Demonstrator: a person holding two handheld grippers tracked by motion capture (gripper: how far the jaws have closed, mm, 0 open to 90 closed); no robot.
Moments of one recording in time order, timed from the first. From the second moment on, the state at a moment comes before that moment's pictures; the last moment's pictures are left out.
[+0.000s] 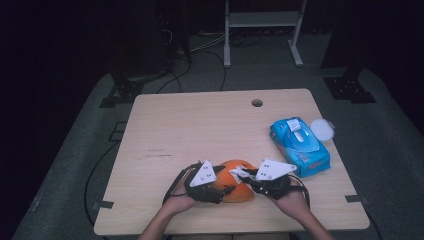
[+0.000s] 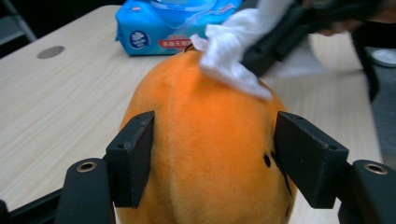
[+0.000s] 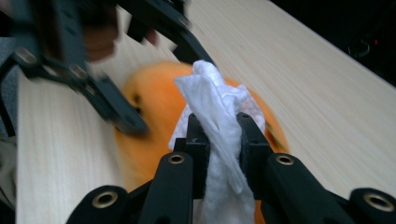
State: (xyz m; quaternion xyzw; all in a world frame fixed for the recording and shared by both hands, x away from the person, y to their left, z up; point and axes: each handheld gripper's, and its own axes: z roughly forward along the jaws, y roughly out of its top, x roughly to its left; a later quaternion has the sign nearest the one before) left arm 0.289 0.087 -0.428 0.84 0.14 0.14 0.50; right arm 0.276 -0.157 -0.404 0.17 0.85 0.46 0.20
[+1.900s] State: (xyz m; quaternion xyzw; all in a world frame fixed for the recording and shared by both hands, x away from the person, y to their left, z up) left arm 0.279 0.068 -0.430 0.85 0.12 0.15 0.49; right arm 0.266 -0.149 -0.388 0.15 0.86 0.46 0.19
